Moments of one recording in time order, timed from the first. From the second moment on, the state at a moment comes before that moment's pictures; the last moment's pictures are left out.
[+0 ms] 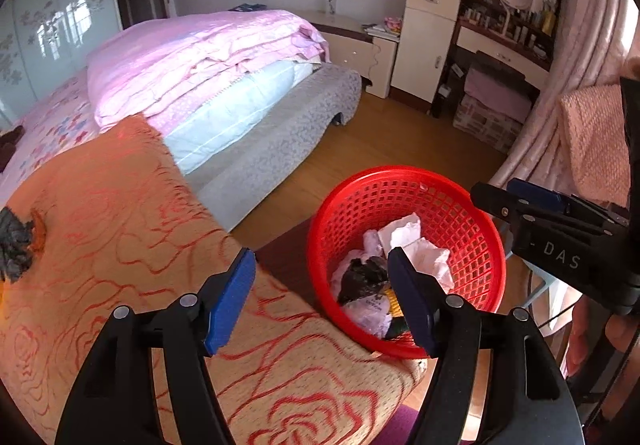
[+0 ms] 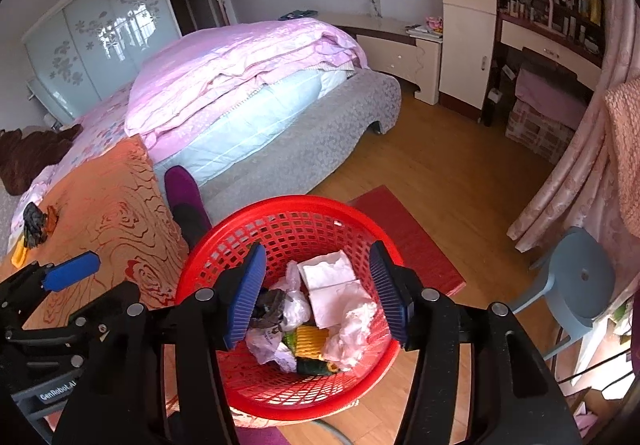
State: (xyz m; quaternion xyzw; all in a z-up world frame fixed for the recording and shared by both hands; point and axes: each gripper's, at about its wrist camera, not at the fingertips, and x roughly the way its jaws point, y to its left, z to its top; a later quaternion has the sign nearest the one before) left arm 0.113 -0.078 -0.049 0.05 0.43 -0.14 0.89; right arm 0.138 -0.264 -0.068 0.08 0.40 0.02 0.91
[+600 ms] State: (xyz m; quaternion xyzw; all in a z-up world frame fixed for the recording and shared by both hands) left arm 0.094 0.043 -0.014 -0.01 0.40 -0.03 0.92; right arm 0.130 -0.172 -0.048 0.03 0.38 0.11 0.92
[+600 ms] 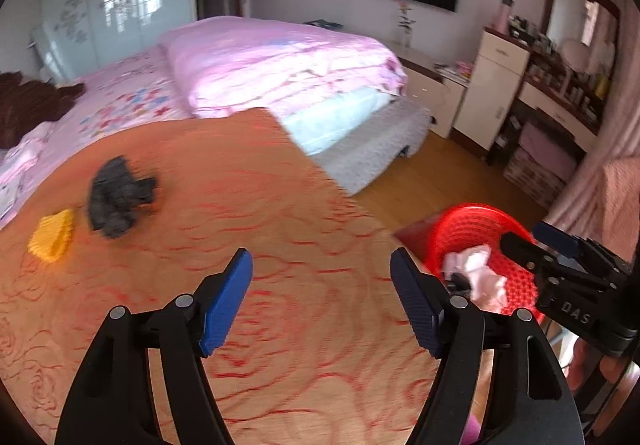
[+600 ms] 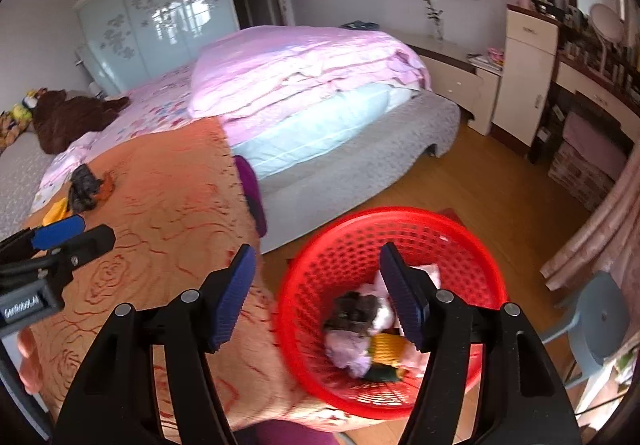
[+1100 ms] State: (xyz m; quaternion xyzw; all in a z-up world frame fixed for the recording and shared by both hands) left arm 0.092 0.219 0.000 -0.07 0.39 0.14 0.91; right arm 0.137 -0.089 -0.028 0.01 0.37 0.19 0.91
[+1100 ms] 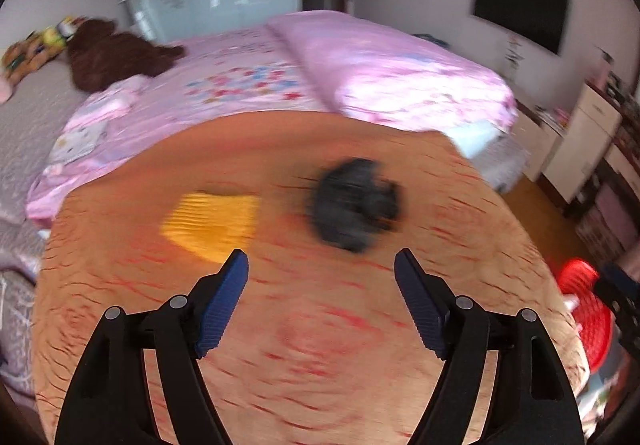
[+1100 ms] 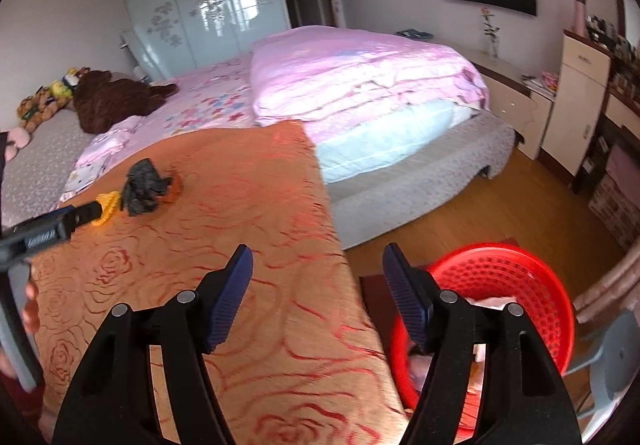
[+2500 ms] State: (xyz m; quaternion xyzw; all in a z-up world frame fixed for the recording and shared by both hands) left arm 0.098 0.299 -0.036 -0.07 0.43 0.18 0.88; right arm 0.151 0.017 -0.017 -0.01 0.37 0.28 0.89
